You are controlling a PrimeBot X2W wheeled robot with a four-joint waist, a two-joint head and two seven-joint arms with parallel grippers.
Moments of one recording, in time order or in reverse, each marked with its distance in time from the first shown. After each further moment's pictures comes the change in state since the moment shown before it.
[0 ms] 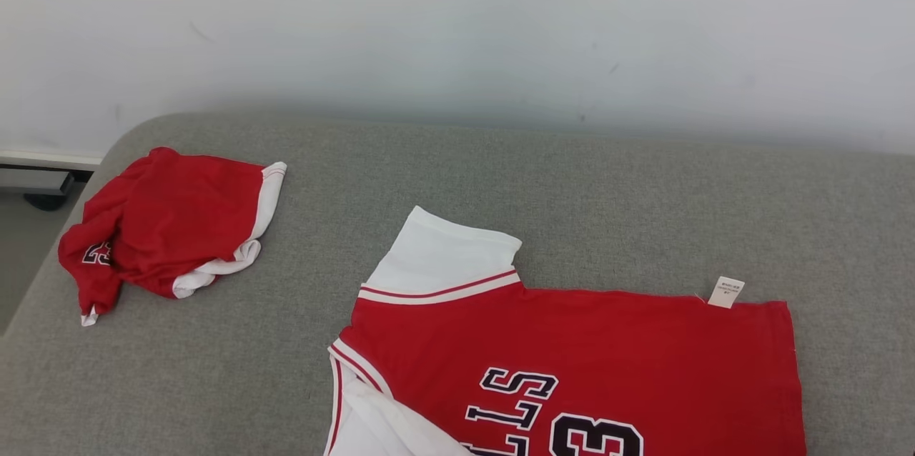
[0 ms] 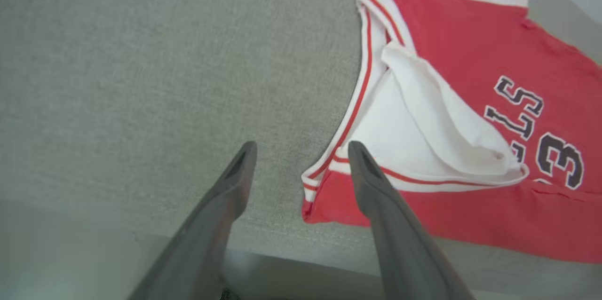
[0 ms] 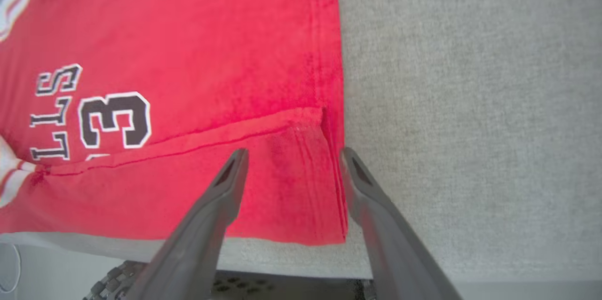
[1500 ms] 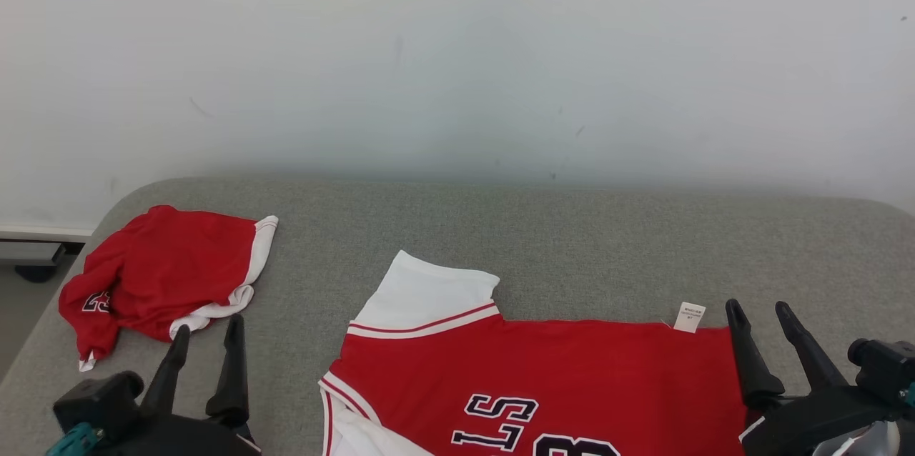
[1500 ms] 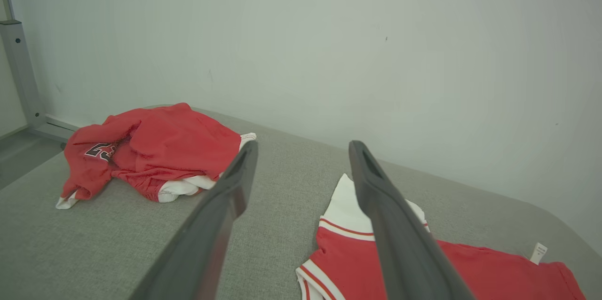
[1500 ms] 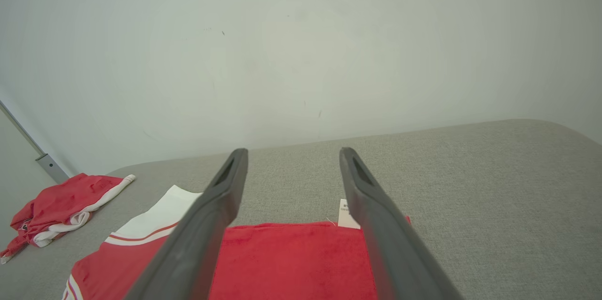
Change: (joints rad) left arm -0.252 -0.108 0.067 0.205 0.091 -0.149 -0.424; right arm -0.323 0.001 0.219 0.196 -0.140 0.000 -0.681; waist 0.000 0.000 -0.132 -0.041
